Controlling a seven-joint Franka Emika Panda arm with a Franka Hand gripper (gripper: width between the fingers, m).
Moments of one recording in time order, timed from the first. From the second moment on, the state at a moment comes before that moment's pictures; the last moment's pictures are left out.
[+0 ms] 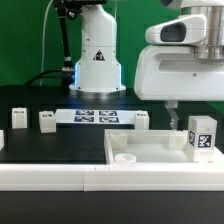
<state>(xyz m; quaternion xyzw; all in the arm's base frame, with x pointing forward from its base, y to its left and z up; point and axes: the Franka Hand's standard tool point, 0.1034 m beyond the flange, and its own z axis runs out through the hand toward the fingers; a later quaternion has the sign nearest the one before) 0.632 0.117 0.077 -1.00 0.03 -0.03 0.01</state>
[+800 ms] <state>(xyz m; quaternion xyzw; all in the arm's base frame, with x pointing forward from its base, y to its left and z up) 0.631 0.115 0.076 -0.97 0.23 -0.02 0.02</state>
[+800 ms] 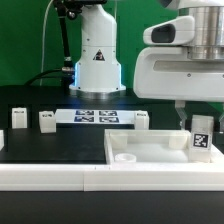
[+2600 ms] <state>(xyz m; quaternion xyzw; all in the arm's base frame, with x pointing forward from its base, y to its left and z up) 0.625 0.114 0.073 -0.81 0.58 0.00 0.03</state>
